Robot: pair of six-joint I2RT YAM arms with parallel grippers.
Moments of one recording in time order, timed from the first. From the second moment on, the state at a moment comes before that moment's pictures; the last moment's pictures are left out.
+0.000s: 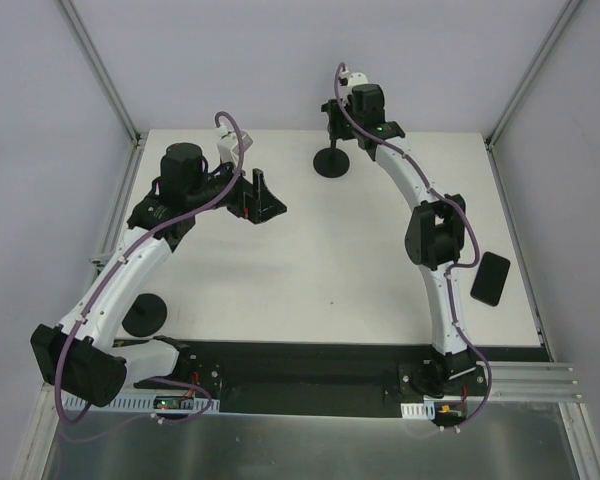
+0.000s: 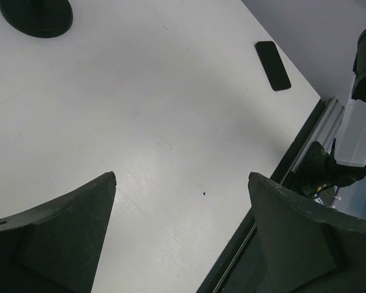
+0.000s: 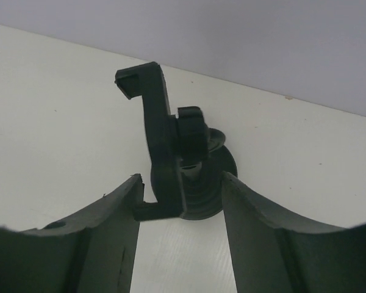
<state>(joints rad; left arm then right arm) -0.35 1.19 1.19 -0.40 0.64 -0.25 0.37 2.36 2.31 -0.38 -0.03 0.10</state>
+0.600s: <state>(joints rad) -0.35 1.24 1.18 -0.39 0.64 -0.26 0.41 2.38 2.25 -0.36 0.10 -0.04</state>
